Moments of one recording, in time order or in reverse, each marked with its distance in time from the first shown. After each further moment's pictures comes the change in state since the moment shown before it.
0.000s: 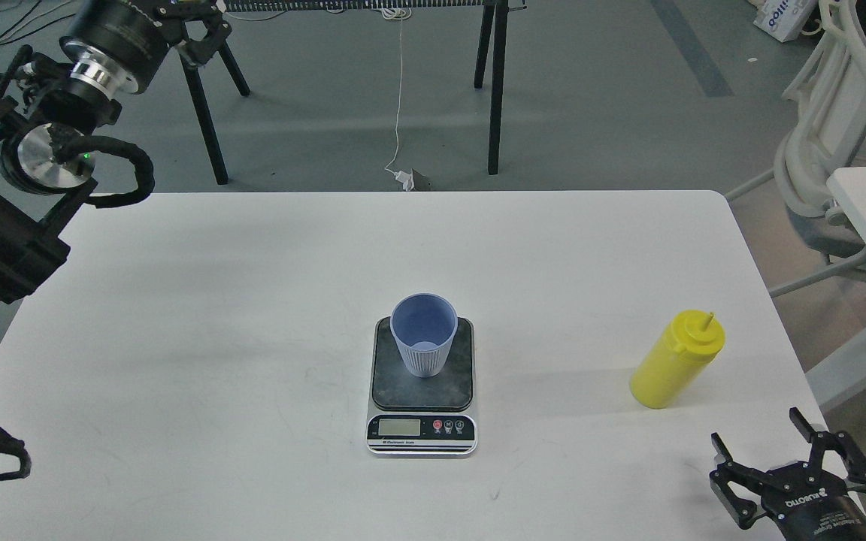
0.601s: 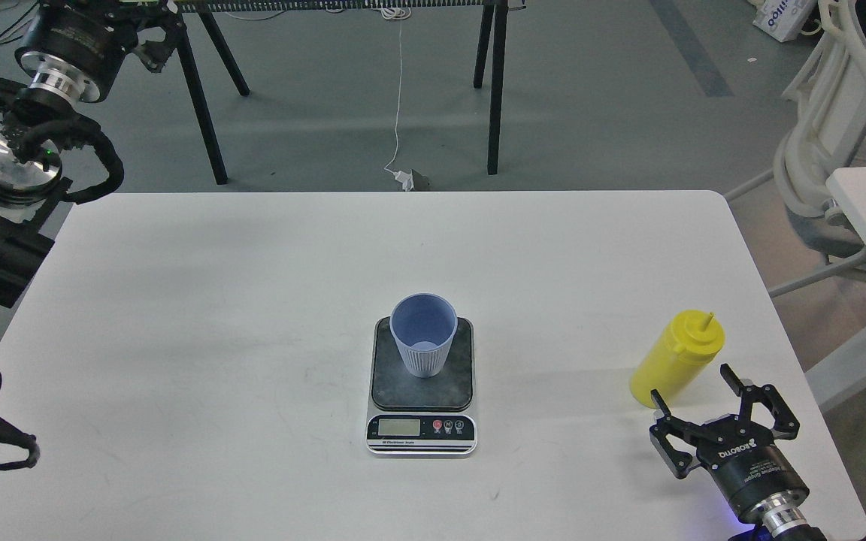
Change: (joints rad) left arm 0.038 0.001 -0.121 0.038 -0.072 0.006 0.056; right arm 0.231 0.117 -0.084 -0.107 0.000 0.000 -0.001
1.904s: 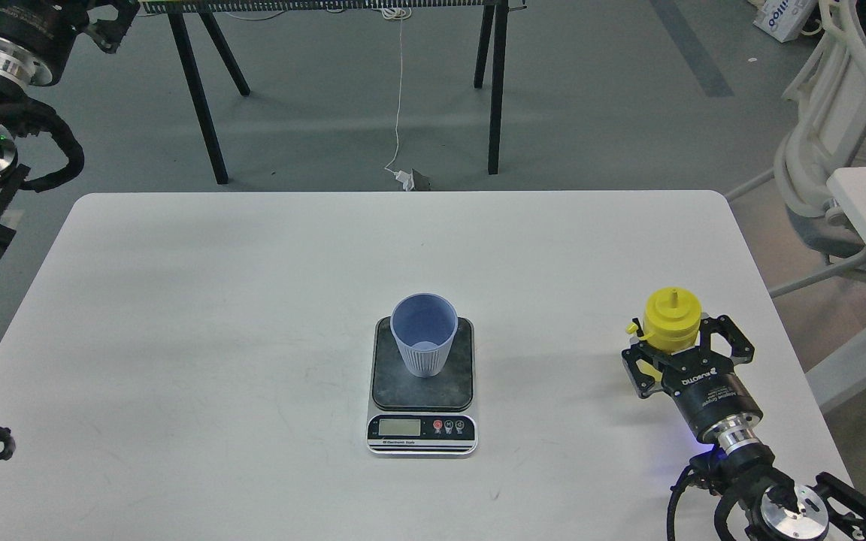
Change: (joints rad) left arm 0.000 0.055 -0.021 -0.003 0.006 0.004 0.001; right arm 0.283 0.066 -0.040 -0.177 -0.007 0.000 -0.005
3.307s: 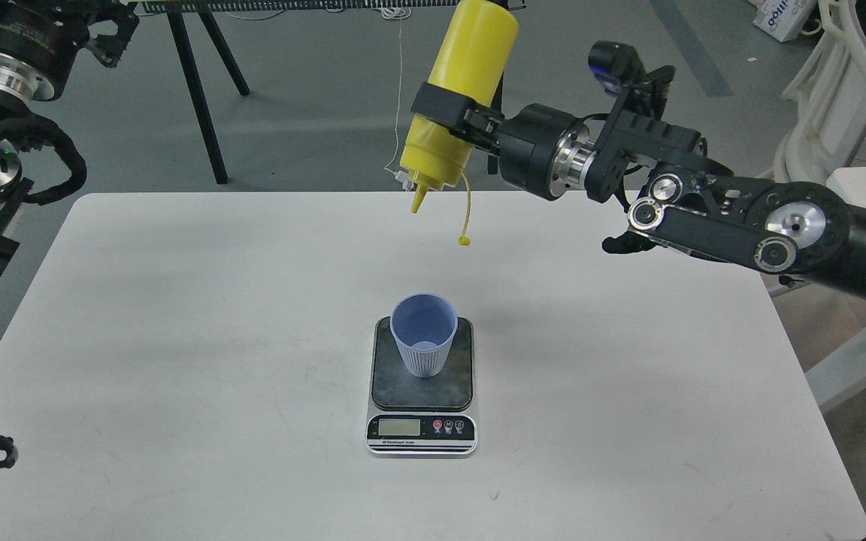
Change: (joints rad) left arm 0.035 -0.009 -0.010 0.000 -0.002 0.000 -0.010; right arm 1.253 0.059 -0.907 0.068 -1.256 -0.582 -0.123
